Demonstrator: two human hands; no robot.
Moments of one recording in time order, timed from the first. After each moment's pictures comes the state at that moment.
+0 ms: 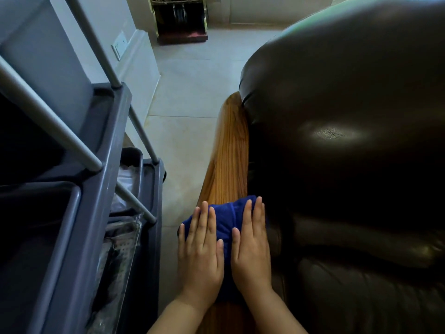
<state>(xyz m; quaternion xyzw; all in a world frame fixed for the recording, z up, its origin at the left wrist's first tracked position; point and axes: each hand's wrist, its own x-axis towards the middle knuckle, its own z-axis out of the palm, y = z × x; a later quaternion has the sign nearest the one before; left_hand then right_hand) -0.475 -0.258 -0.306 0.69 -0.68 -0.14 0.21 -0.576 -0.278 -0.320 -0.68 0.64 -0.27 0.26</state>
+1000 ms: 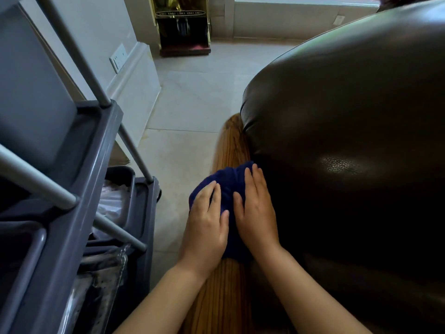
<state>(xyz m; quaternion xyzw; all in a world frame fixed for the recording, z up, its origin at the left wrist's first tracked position) -0.469 -0.399 -0.298 0.65 -0.69 -0.15 0.29 -0.575 -0.442 -0.304 -0.74 0.58 -0.28 0.17</state>
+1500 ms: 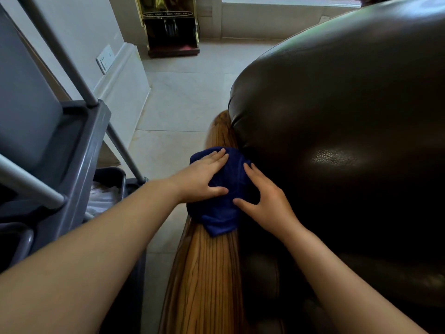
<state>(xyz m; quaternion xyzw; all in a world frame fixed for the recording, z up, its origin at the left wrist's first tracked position) -0.443 -0.493 -0.261 0.52 -0.82 -0.25 0.01 -0.628 -0.456 -0.296 -0.74 0.55 -0.26 0.30</state>
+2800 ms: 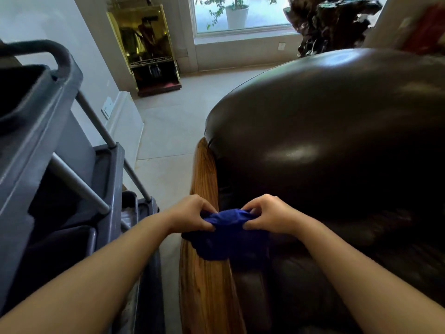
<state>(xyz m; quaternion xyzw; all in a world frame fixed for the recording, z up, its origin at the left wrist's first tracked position) -0.470 -0.343 -0.135 0.50 -0.78 -0.38 -0.03 -0.694 -0.331 -0.154 -0.68 0.54 -0.09 0.49</state>
